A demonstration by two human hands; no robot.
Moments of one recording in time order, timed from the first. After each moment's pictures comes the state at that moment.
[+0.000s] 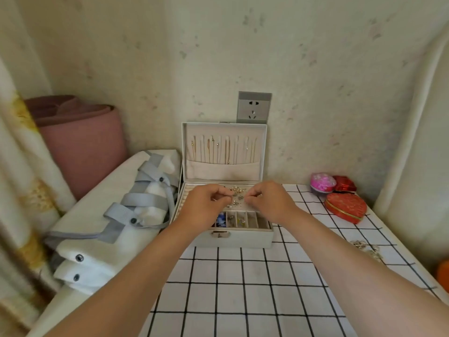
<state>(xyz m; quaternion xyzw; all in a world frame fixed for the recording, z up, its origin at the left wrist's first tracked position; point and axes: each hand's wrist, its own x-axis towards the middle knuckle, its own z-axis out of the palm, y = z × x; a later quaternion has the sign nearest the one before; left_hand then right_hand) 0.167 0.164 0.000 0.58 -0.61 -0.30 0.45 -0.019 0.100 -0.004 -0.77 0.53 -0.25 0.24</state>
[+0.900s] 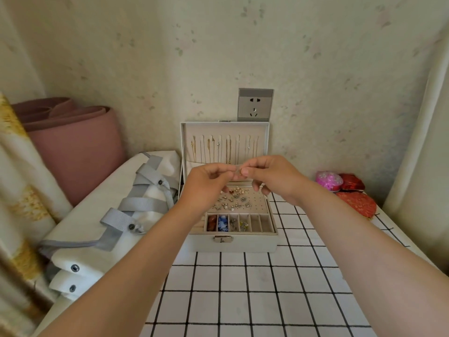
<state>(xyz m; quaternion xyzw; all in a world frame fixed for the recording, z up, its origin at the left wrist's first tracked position) 0.162 0.147 0.036 0.53 -0.55 -0.36 0.53 -0.014 0.097 0.056 -0.69 0.43 -0.34 0.47</state>
